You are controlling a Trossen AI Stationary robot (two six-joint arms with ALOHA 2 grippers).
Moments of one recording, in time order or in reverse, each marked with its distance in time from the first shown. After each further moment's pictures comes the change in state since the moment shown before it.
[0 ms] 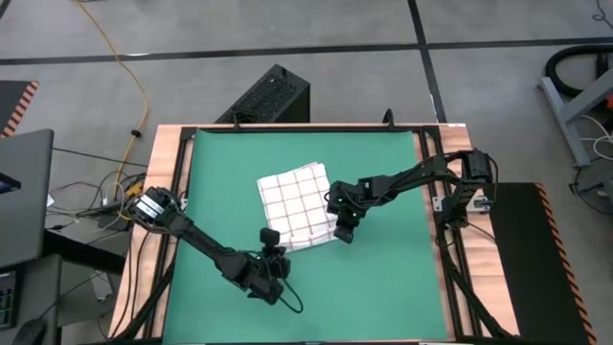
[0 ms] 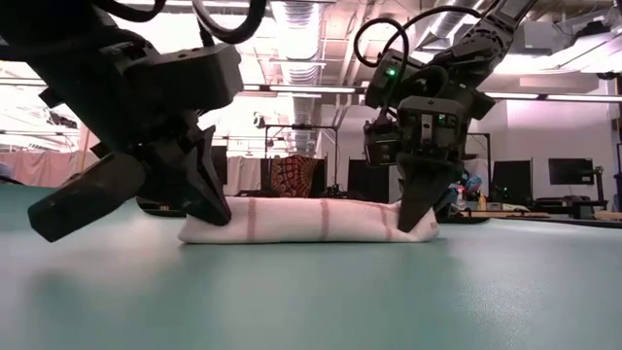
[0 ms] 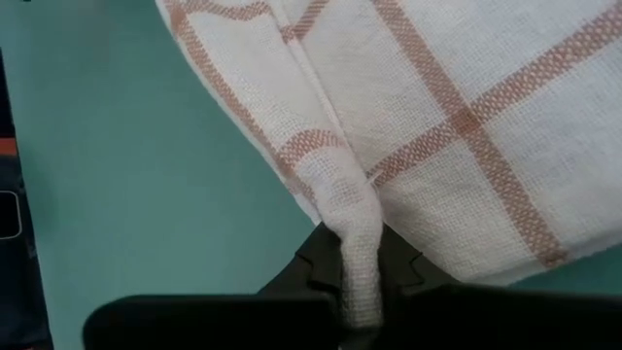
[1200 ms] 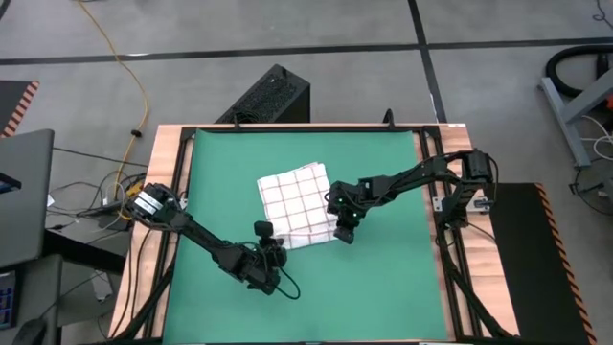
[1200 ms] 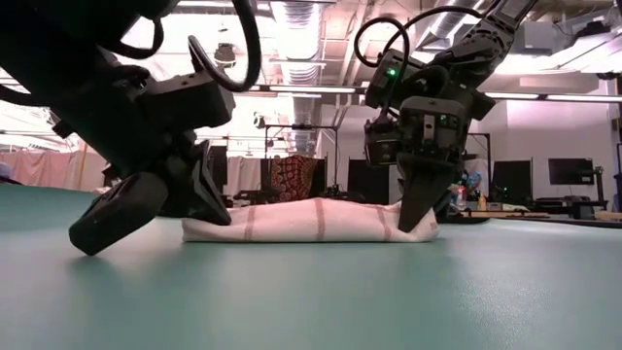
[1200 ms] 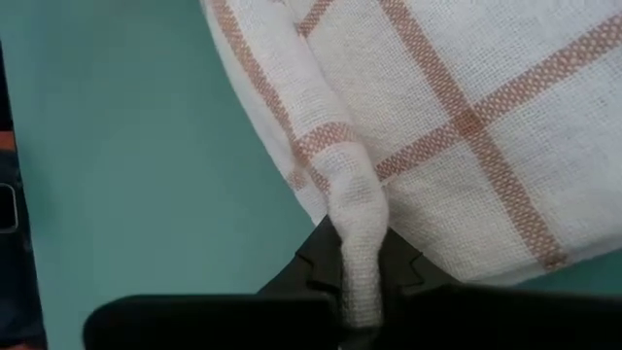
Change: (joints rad) left arm 0.044 -0.011 -0.133 0.143 -0.061 -0.071; right arm 0.003 0.000 -0.002 0.006 -0.001 -0.022
